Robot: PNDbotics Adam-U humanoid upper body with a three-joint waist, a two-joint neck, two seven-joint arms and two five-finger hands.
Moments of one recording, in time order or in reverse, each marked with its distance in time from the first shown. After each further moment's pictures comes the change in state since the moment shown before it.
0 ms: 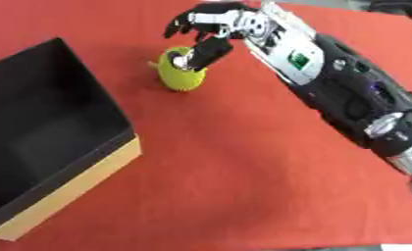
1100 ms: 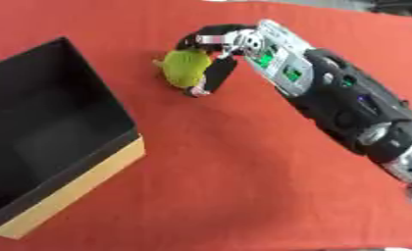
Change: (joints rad) left arm -0.002 -0.009 -0.010 0.000 0.011 0.009 -0.018; right arm 0.007 0.047 0.018 0.123 0.198 -0.034 0.035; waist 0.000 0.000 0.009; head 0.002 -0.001
